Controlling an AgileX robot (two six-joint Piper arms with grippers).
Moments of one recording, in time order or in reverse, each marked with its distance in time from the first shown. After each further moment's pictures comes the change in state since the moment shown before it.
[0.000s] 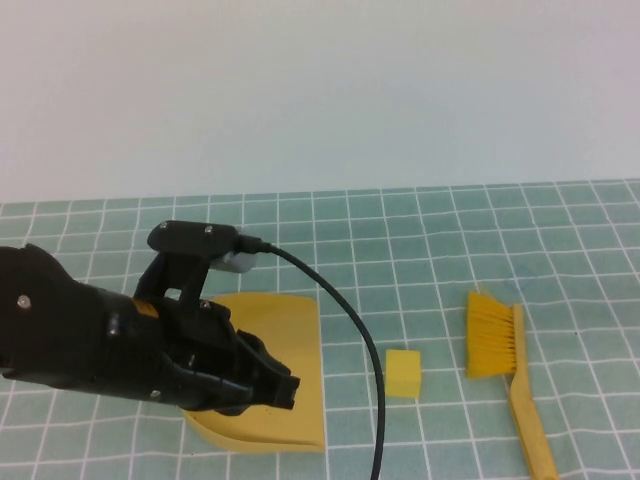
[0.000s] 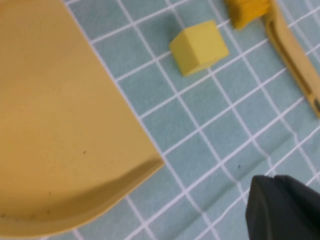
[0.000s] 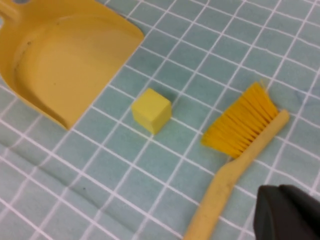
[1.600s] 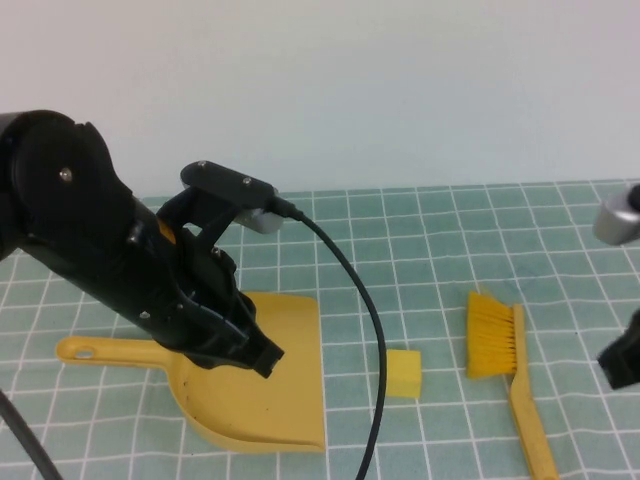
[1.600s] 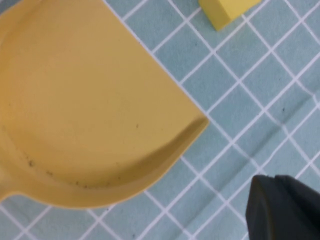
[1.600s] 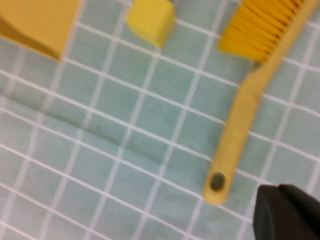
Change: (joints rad) right arm 0.300 0.289 -0.291 -0.452 0.271 0.723; left arm -0.001 0.137 -0.332 0.311 0.379 -0.037
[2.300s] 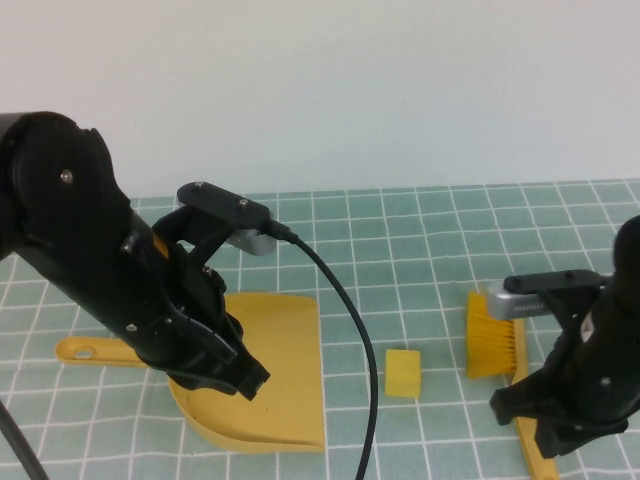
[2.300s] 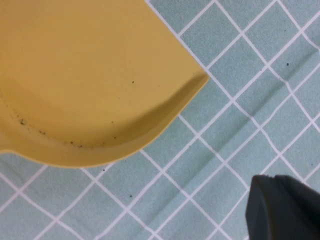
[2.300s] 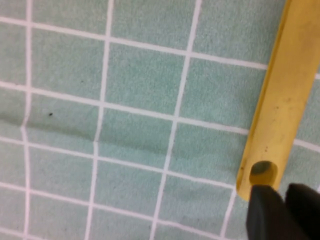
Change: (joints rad) right arm 0.064 0.417 0.000 0.007 -0.036 0.231; left arm 0.000 0.000 0.000 0.032 0.103 -0.012
